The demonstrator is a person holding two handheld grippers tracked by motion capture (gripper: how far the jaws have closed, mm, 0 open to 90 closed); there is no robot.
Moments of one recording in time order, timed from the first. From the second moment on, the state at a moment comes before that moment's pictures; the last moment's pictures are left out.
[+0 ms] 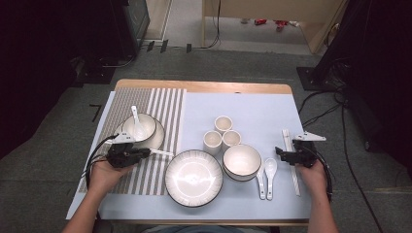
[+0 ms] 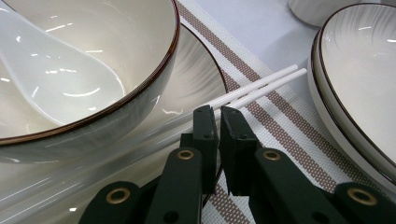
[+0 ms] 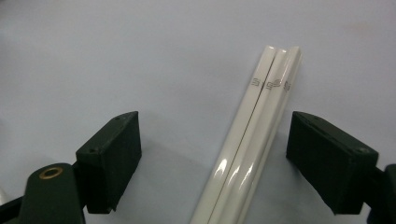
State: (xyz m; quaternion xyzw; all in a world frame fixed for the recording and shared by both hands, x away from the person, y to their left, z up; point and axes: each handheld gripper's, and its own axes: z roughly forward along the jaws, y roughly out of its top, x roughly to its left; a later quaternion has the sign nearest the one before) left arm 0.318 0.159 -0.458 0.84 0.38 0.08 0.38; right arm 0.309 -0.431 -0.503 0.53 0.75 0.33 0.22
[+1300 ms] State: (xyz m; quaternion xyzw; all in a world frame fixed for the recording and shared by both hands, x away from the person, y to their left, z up) left arm 0.322 0.149 -0.460 0.84 0.37 0.10 0.38; right arm 0.308 -0.430 -0.503 0.54 0.74 0.33 0.22
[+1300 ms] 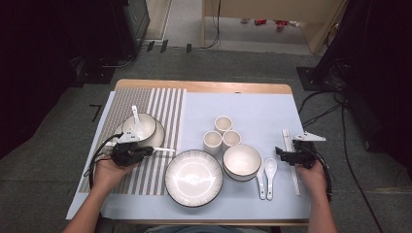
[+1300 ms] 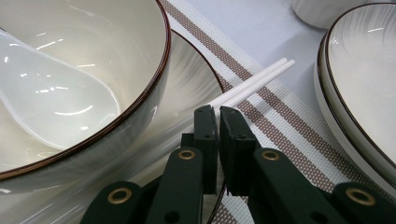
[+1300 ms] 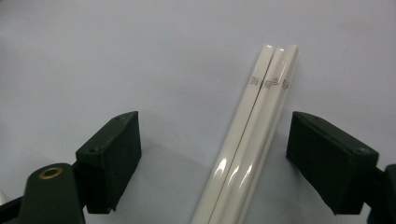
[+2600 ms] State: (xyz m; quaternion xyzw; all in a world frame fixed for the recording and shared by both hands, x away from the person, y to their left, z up) left arm 0.296 0.202 -0.444 0.81 0.42 0.12 0.40; right arm 0.308 -0.430 -0.503 0.54 0.74 0.33 0.22
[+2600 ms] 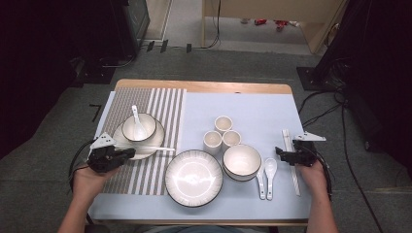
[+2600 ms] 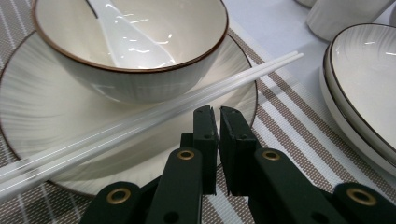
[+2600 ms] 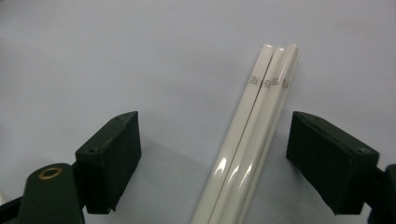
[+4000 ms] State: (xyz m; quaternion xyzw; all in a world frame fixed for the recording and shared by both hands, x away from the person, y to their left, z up) left arm 0.304 0.267 -0.445 0.77 0.49 0.16 0.39; right arm 0.308 -0.430 -0.503 0.54 0.74 0.33 0.22
